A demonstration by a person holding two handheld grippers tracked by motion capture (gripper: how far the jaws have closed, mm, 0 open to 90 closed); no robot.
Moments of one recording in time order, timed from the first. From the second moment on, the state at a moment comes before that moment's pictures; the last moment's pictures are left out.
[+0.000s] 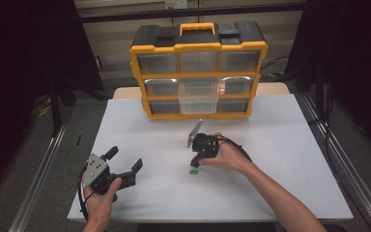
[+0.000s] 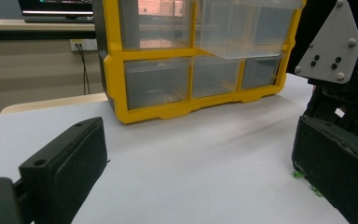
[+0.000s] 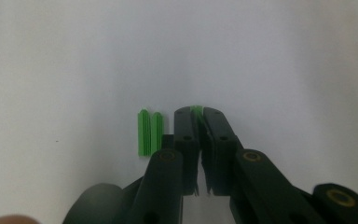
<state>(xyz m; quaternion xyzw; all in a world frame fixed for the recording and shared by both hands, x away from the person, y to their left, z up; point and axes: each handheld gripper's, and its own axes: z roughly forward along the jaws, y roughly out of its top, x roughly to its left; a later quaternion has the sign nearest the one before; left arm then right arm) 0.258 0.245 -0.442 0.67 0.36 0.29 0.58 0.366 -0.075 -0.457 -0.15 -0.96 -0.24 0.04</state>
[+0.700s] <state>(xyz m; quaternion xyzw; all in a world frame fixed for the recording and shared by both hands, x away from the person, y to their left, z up) 0.258 0.244 -0.442 0.67 0.36 0.29 0.58 0.357 -0.104 -0.409 -0.14 -0.91 -0.39 0.01</state>
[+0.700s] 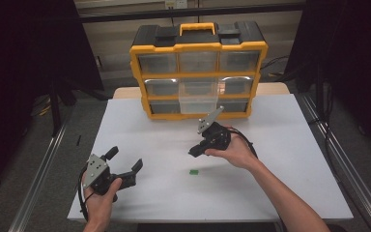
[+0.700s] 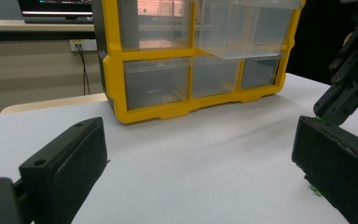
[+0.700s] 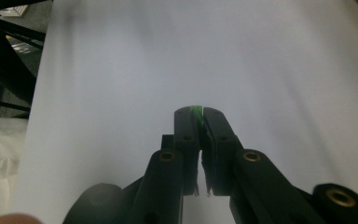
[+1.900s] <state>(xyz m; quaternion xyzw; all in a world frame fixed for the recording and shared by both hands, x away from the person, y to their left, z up) 0.258 0.245 -0.442 0.67 0.36 0.29 0.58 0.393 -0.134 -0.296 -0.16 -0.88 -0.43 -0.08</state>
